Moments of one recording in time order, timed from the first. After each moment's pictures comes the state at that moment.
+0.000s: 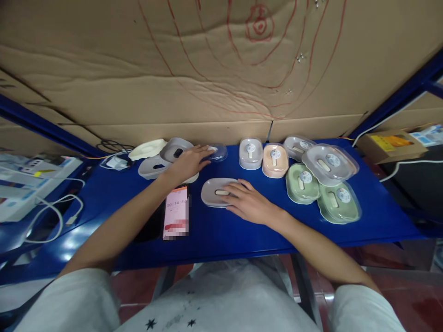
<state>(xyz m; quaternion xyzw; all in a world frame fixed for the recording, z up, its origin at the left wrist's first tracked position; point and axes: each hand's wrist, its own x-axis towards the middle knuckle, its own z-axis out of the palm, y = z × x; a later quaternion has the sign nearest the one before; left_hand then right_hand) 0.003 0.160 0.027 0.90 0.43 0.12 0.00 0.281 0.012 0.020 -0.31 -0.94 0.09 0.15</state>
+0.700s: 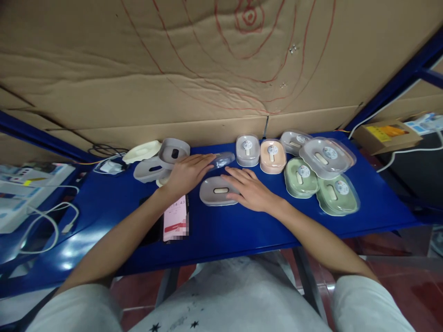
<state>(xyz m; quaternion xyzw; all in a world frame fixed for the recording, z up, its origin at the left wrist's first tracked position) 0.015 0.110 0.035 0.91 0.36 0.21 -0.06 0.290 0.030 0.015 -0.37 -0.90 0.11 0.20</state>
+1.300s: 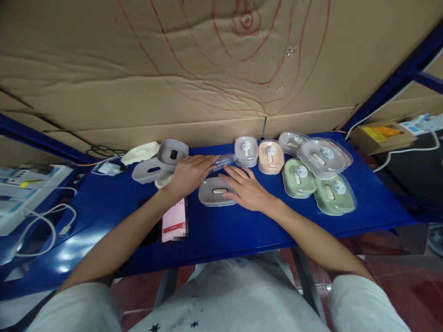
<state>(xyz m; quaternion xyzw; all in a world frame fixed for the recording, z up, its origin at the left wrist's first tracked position) 0.027 0.109 0.037 0.91 0.34 0.20 -0.11 0.283 0.032 0.013 -0.41 -0.89 0.08 0.17</state>
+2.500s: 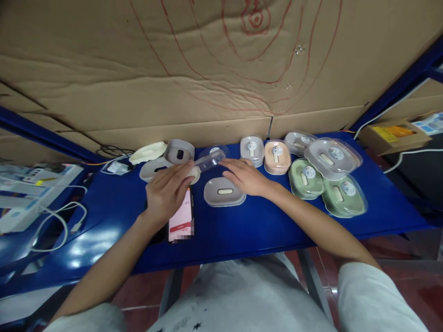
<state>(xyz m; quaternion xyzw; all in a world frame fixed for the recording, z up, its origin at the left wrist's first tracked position) -0.018 0.047 0.064 0.85 0.31 0.38 -0.17 0.270 0.077 0.030 -0.39 -0.86 0.19 0.25</state>
